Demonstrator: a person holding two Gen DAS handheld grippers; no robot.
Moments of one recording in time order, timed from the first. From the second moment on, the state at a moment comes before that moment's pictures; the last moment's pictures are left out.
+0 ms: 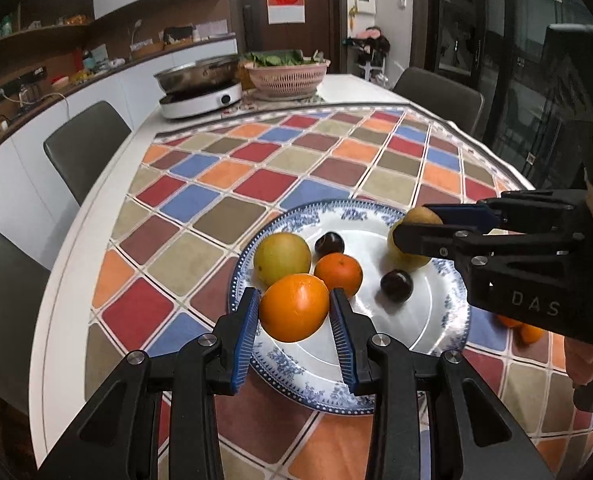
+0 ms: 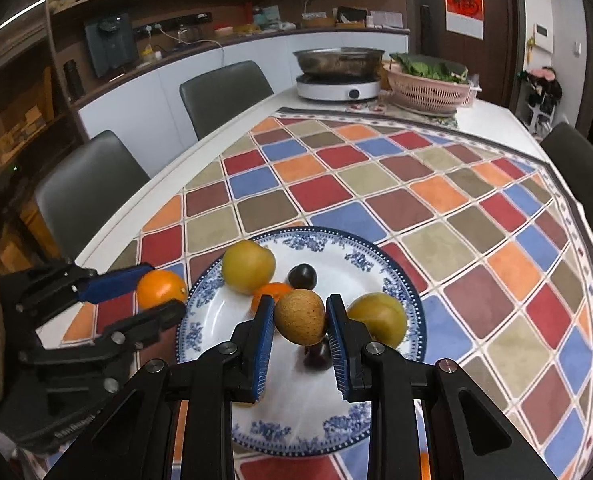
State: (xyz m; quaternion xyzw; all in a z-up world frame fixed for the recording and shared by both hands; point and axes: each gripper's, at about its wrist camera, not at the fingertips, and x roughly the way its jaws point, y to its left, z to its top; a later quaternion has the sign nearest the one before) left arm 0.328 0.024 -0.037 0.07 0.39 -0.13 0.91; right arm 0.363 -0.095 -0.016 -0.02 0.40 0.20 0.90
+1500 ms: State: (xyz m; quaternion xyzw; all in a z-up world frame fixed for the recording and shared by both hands) left arm 0.239 -0.004 0.032 0.07 0.30 -0.13 0.94; right arm 0.262 -0.140 0.025 0.00 0.33 0.18 0.93
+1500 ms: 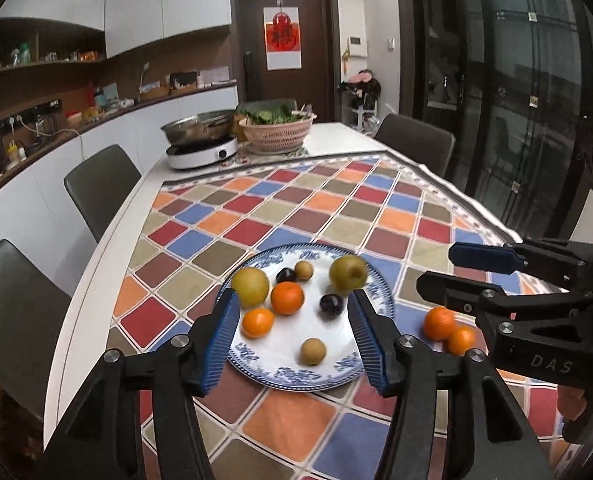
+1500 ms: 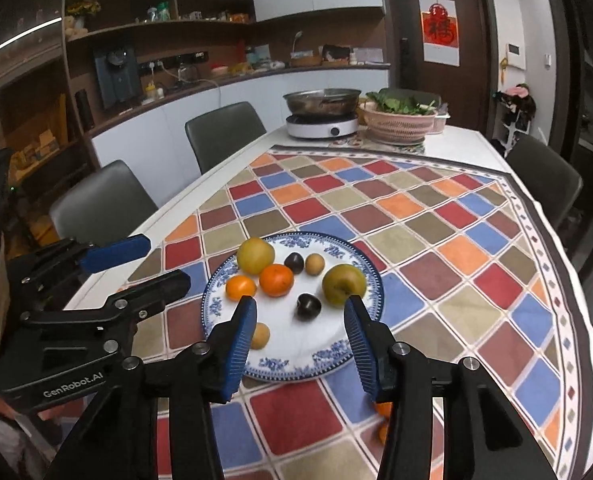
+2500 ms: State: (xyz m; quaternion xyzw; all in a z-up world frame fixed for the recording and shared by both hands) left arm 0.195 -0.061 -0.035 0.07 0.36 -0.16 0.92; right arm 0.212 -0.202 -0.035 0.01 0.38 0.12 0.92
